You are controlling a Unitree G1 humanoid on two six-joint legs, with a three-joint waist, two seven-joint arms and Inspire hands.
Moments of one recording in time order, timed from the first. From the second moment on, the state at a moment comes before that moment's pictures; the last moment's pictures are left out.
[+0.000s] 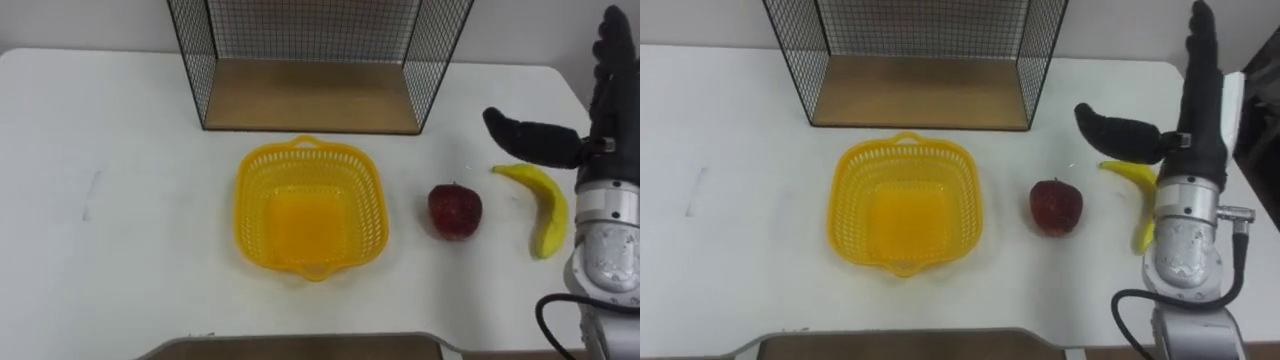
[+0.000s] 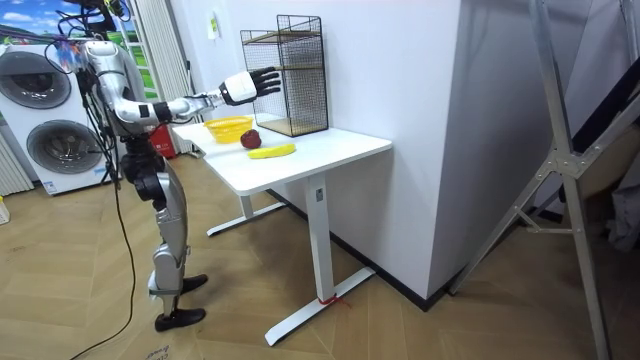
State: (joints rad) left arm 0.26 0.23 0.10 1.04 0.32 0.00 0.05; right arm -0.01 -0.40 -0.08 -0.01 0.00 -0.11 -0.27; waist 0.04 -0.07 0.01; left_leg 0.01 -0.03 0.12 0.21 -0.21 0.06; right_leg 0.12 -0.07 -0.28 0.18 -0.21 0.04
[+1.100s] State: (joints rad) left arm 0.28 0.23 0.09 1.02 0.34 0.00 0.05; right arm 0.04 -0.39 -0.06 0.17 0.00 -0.12 -0.12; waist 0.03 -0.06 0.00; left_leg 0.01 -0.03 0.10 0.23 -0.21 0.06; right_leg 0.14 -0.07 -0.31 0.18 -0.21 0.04
